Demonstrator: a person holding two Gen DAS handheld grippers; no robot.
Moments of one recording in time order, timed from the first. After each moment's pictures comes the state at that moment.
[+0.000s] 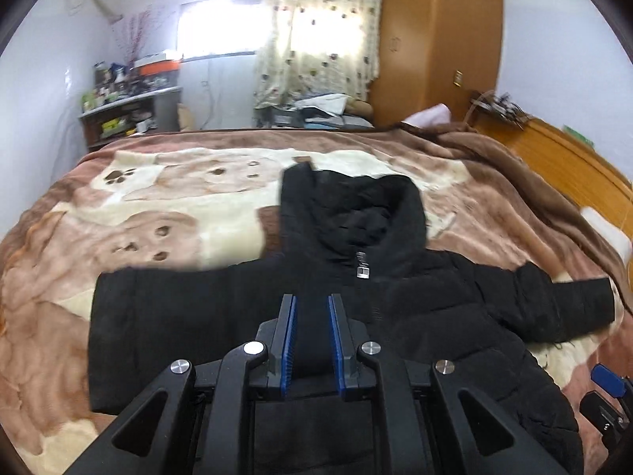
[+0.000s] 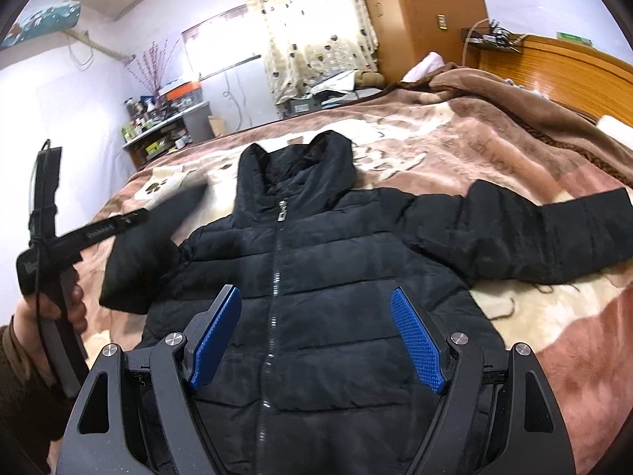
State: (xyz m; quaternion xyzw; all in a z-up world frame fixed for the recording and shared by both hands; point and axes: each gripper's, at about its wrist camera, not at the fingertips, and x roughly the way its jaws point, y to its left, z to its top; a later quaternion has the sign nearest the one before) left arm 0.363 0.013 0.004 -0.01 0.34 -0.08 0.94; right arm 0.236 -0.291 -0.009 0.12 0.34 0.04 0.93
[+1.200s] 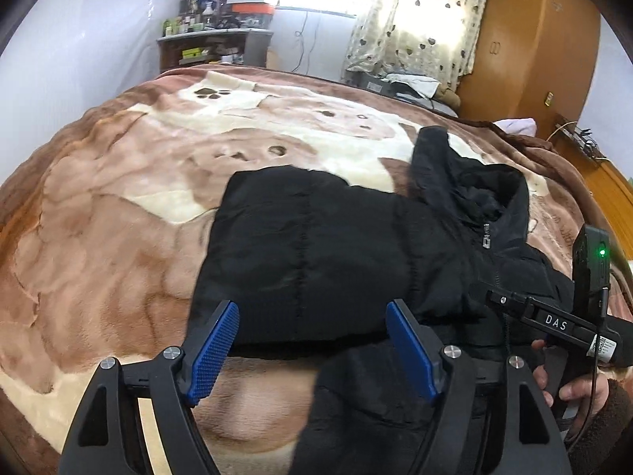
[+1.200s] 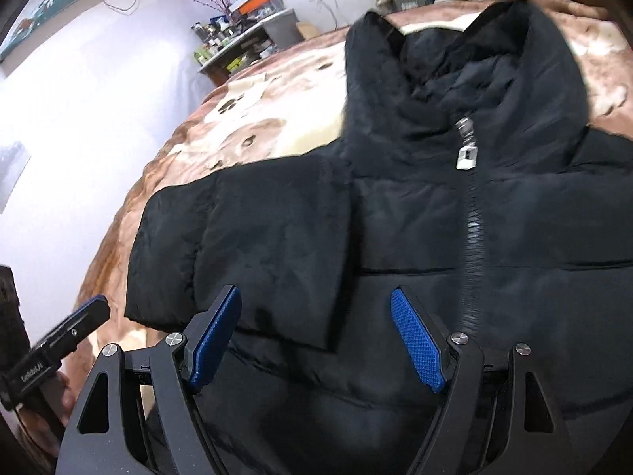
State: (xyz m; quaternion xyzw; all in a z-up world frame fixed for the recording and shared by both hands) left arm 0.346 0.169 -0.063 -0.11 0.40 0.04 0.91; right arm 0.442 -0.155 -0.127 0.14 0.46 0.28 0.83
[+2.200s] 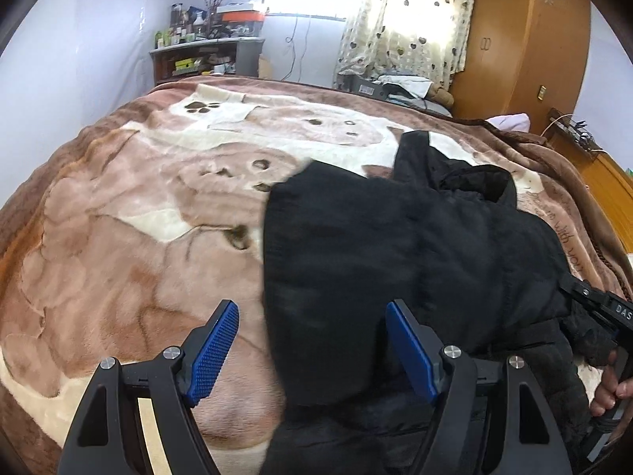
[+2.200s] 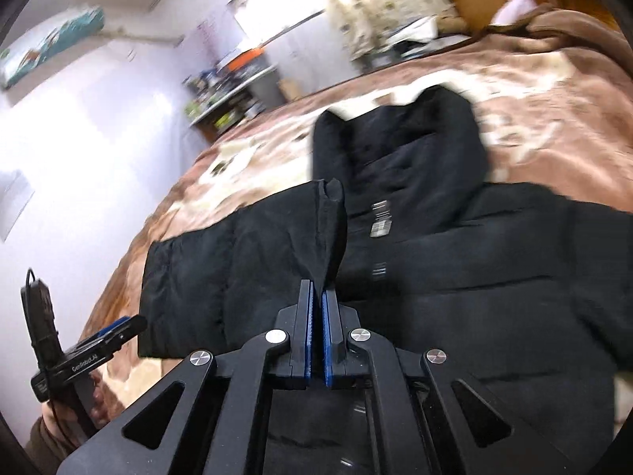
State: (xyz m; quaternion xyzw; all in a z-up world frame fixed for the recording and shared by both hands) left arm 0.352 0.132 -0.035 -0.09 0.40 0.03 0.91; right arm 0.398 -0.267 -0.058 0.18 0.39 0.20 0.88
